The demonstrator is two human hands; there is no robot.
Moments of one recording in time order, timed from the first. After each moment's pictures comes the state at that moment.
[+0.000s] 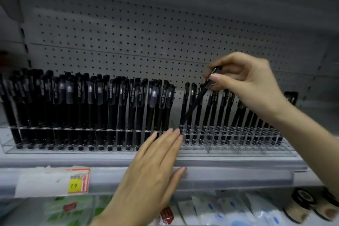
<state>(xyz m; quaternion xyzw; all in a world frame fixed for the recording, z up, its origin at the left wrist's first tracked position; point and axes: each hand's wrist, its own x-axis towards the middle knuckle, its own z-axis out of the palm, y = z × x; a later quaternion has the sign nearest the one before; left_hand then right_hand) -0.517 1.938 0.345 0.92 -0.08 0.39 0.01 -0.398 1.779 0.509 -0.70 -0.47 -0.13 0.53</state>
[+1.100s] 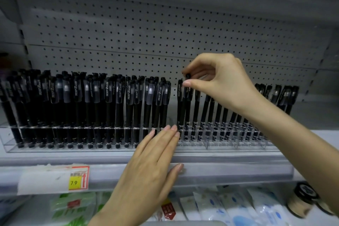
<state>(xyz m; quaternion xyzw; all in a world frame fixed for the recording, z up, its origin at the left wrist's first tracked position) -0.520 1.937 0.343 0.92 -0.07 0.38 0.02 -0.406 1.806 0.509 -0.77 -0.48 -0.20 0.37</state>
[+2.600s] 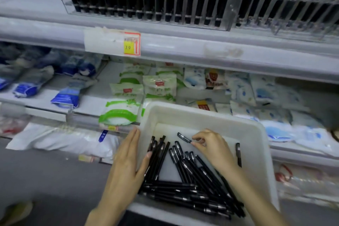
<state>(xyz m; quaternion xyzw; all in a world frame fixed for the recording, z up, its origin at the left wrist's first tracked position) -0.708 1.922 0.138 0.89 0.28 0.19 0.29 -0.496 1.780 0.132 -0.88 -0.40 0.12 0.24</state>
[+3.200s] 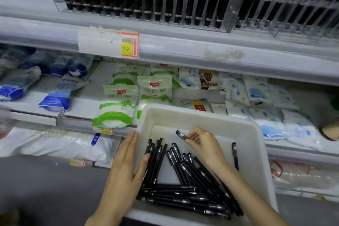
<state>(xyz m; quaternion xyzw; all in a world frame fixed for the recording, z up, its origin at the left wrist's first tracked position) -0.707 1.924 0.138 0.88 0.27 0.20 0.34 -0.503 1.795 0.130 -0.88 -0.34 0.15 0.30</state>
